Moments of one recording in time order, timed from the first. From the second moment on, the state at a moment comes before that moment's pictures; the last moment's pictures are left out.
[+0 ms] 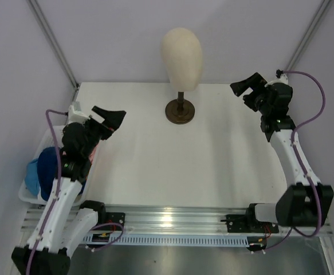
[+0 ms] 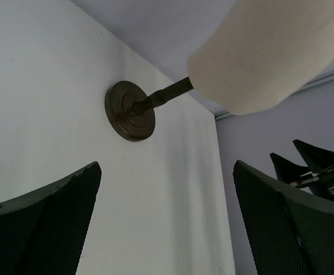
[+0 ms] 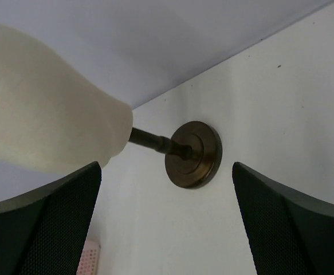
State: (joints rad) left arm -0.13 0.74 0.76 -0.15 0.13 -0.86; right arm 0.02 1.27 1.16 -0.06 -0.21 0.70
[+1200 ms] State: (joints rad) left arm -0.29 2.41 1.78 0.47 0.28 -1.31; right arm 0.22 2.46 1.81 0.67 -0.43 1.12
